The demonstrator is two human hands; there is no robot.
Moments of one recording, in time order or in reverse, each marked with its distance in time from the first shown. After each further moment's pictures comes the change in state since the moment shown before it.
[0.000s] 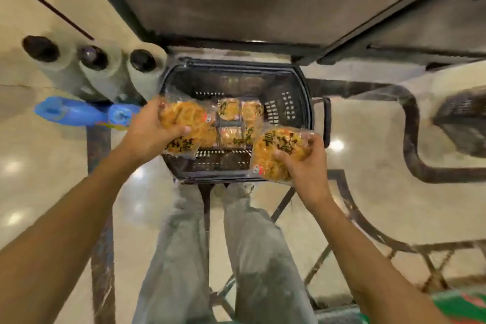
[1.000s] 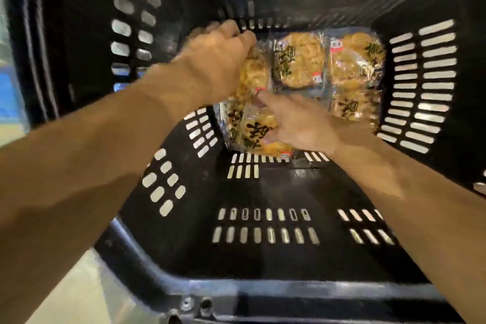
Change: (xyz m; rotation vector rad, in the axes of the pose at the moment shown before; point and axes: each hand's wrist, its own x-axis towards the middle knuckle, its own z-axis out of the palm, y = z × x) left_hand 0.332 -0.187 0.174 1.053 -0.153 0.371; right_hand 0.313 0.240 0.278 -0.900 -0.833 -0.333
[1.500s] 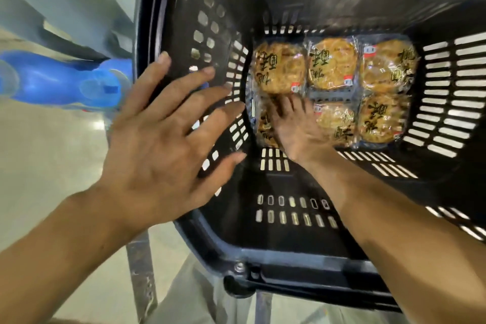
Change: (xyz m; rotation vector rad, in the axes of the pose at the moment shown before) left_hand -0.186 -0.025 -0.037 0.190 0.376 0.168; right_hand 0.034 -0.030 0.063 -0.522 0.149 0.083
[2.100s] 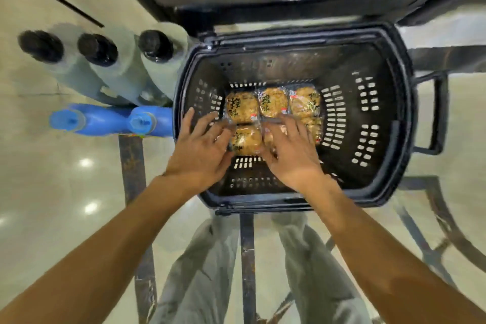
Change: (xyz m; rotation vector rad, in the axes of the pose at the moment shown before) left_hand 0.002 0.053 -0.100 -0.094 -0.193 -0.059; right_hand -0.212 0.017 -0.158 0.418 0.380 0.137
